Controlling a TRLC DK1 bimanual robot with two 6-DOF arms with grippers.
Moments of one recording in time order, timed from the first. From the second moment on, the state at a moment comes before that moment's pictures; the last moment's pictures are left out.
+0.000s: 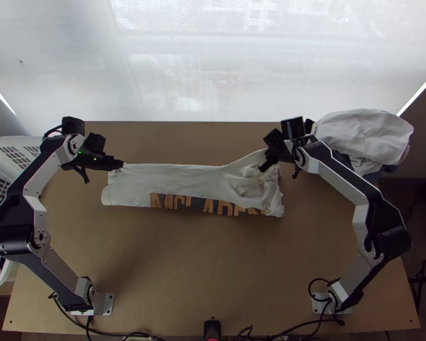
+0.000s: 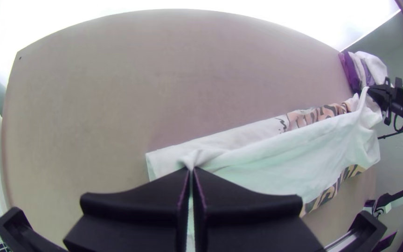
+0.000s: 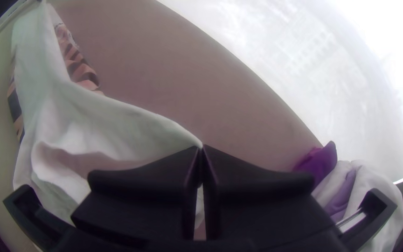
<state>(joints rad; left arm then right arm) 0.14 1.82 1.45 -0.76 0.31 0.25 0.33 1.83 1.42 -0.41 -0.02 -0.46</state>
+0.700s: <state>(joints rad) 0.14 1.91 1.46 -0.73 0.31 0.25 0.30 2.07 1.60 -0.41 -0.02 -0.46</state>
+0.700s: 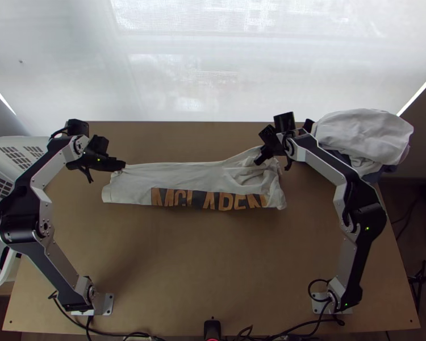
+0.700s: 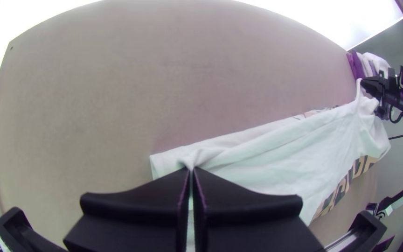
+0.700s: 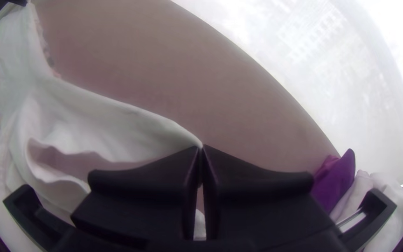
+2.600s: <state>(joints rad) 0.15 1.72 1.26 -0.81 0.31 0.12 0.62 1.79 1.42 -0.53 -0.05 -0.24</state>
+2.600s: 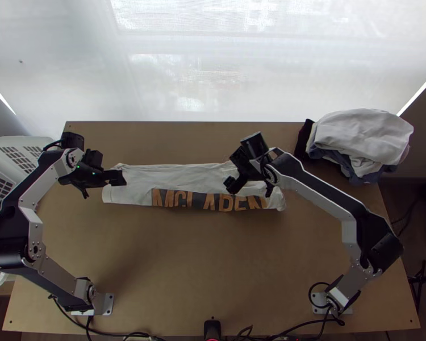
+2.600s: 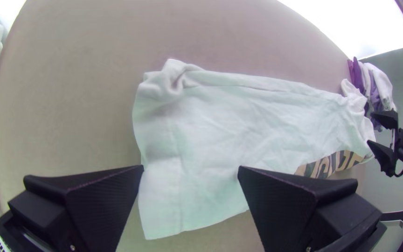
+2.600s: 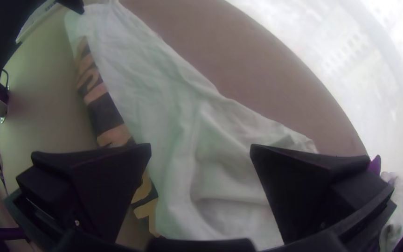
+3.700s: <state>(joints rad) 0.05 1.85 1.27 -0.76 0.29 0.09 0.62 1.97 1.31 -0.39 -0.05 -0.25</state>
